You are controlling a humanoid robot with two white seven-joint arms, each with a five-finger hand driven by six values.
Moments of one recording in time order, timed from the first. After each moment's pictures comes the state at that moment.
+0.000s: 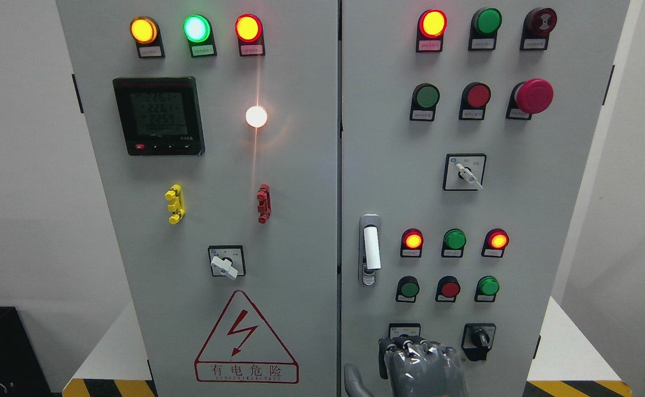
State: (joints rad) left arm -0.04 -0.11 -0.13 -0.05 0.14 -0.06 -0.06; right arm -0.08 0.14 0.34 -1.97 1.55 0.13 -0.13
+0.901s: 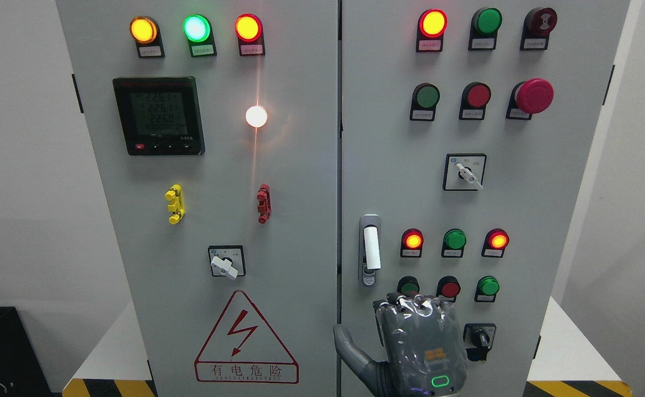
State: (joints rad) left arm -0.04 -0.11 -0.13 -0.05 0.14 -0.06 -0.06; right arm -0.26 0.14 0.33 -1.94 1.60 0.14 -0.05
